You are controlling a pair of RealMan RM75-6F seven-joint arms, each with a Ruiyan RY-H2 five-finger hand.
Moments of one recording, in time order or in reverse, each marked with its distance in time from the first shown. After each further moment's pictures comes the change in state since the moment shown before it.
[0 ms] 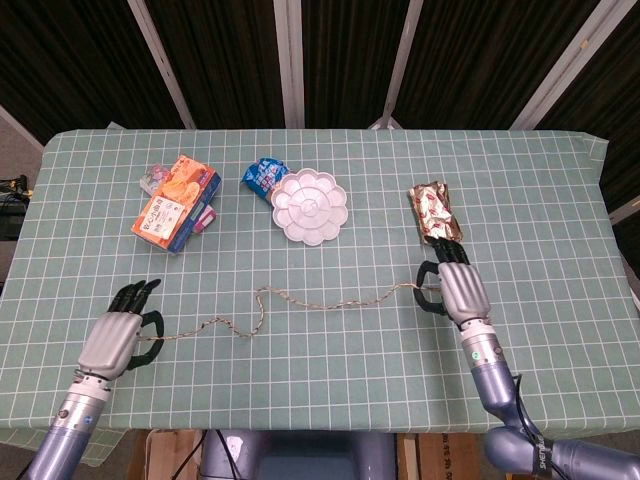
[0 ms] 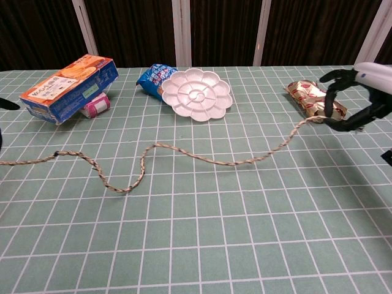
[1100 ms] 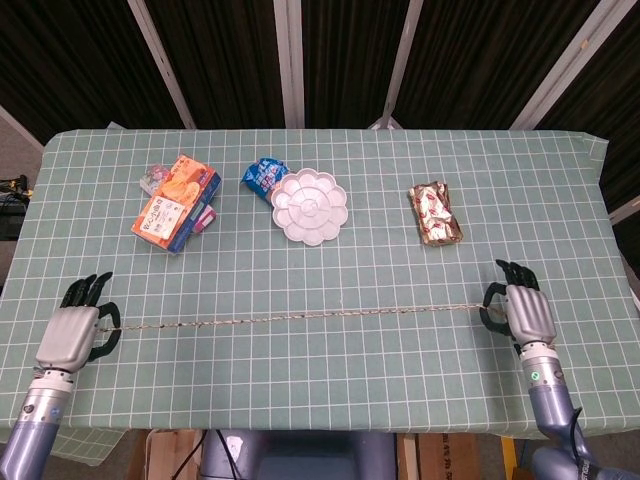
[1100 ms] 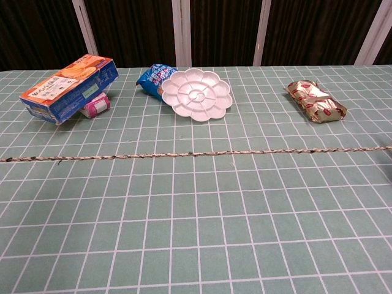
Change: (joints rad) left arm 0.017 -0.016 -0.027 0.194 -0.057 0.004 -0.025; right arm -0.142 0.058 -0.080 0.161 -0.032 -0.013 0.098
